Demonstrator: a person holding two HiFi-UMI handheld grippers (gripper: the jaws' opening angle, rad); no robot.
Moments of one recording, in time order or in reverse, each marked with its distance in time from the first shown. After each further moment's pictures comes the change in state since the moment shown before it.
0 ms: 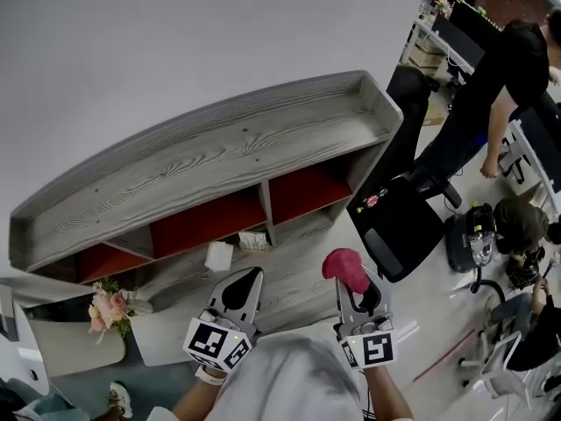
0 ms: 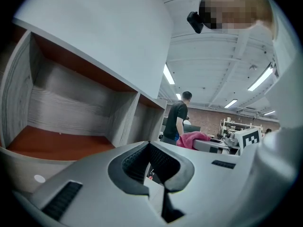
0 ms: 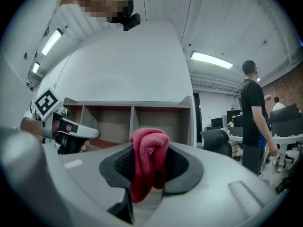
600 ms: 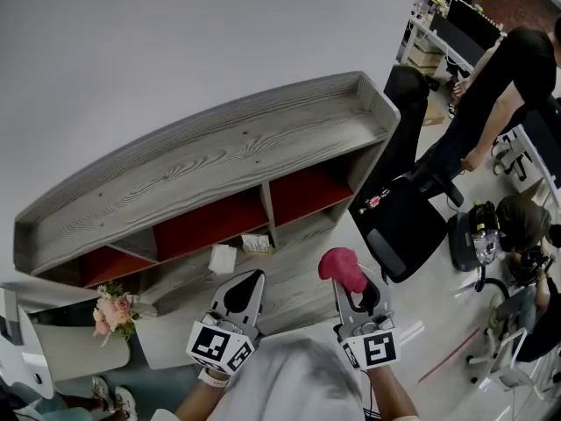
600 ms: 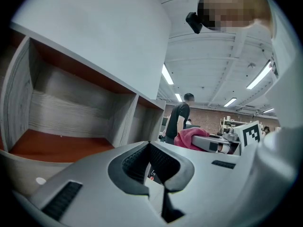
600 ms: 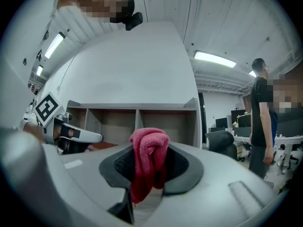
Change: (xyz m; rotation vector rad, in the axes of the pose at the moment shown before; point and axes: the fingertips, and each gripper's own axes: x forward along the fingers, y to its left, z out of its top) left arm -0.005 -0.004 0.004 0.018 -0.006 0.002; right arm 0.004 0.012 0.015 -0.002 -0.004 0.049
